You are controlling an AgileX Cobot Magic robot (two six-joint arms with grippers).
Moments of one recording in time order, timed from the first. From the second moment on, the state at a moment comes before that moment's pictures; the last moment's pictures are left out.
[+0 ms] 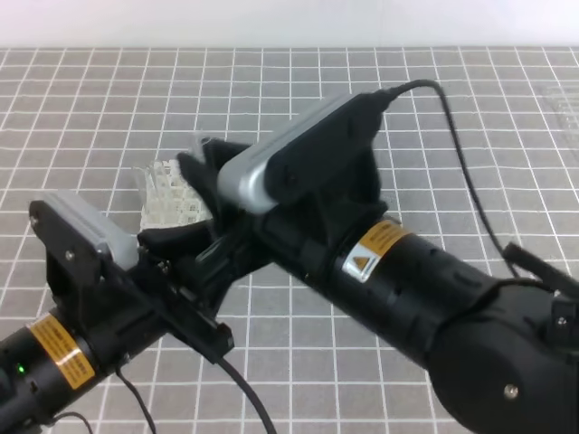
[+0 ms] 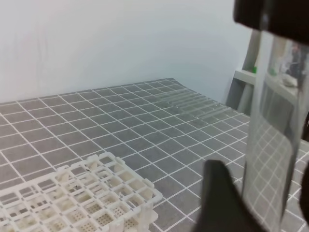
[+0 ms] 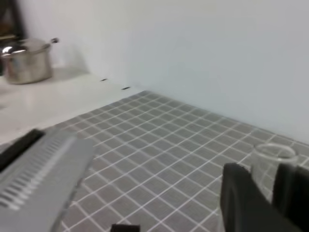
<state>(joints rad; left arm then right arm) -0.60 1.18 -0.36 0.37 -0.76 -0.43 1.07 1.45 -0.97 0.49 -0.44 -0.39</state>
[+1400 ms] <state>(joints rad) -0.60 0.20 -0.24 0.34 0.22 -0.51 0.95 1.33 -0.97 0.88 -0.23 -0.88</state>
